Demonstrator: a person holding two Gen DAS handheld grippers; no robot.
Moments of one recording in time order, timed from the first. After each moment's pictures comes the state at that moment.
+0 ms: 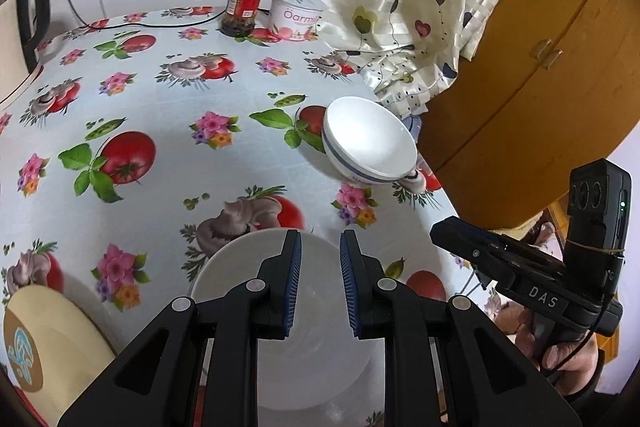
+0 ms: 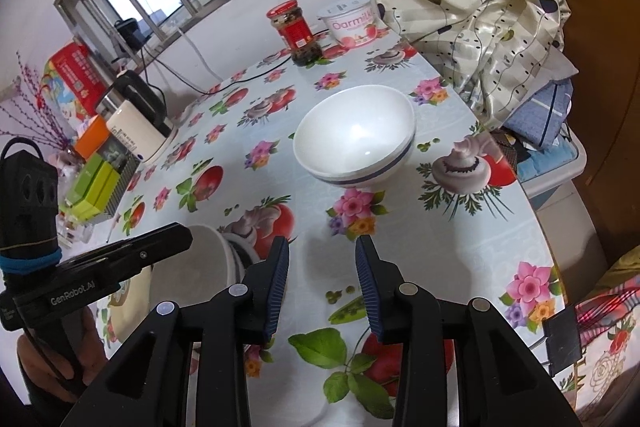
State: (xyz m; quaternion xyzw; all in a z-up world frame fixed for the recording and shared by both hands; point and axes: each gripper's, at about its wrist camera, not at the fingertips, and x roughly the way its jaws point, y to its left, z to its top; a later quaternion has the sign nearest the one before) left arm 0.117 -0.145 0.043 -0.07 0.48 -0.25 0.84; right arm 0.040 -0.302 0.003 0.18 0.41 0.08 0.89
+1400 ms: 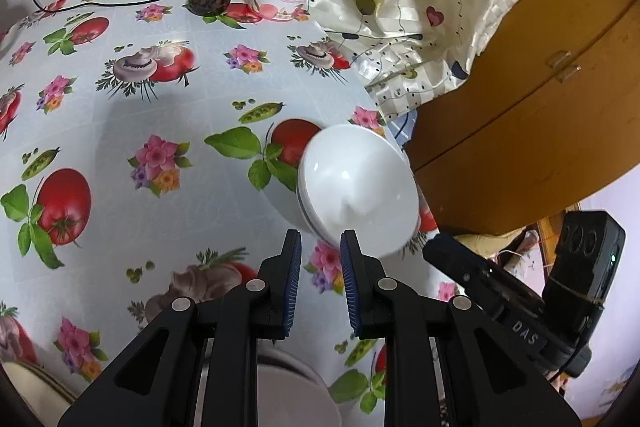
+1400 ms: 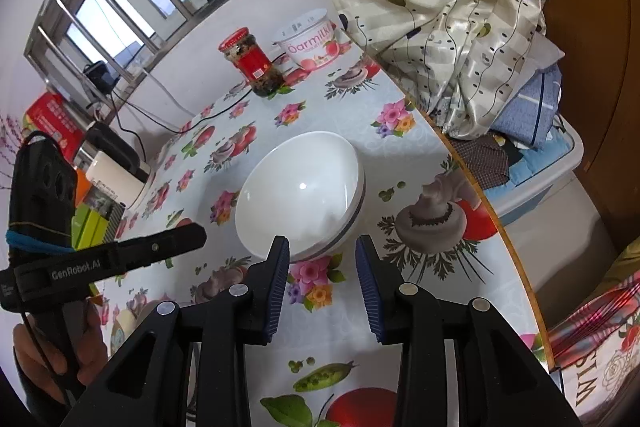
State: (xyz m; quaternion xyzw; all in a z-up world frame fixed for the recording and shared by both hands) left arm 0.210 -0.192 0.030 -0.10 0.54 -0.26 0.79; right arm 0.091 -0.350 -0.008 0.24 0.40 0.04 0.88
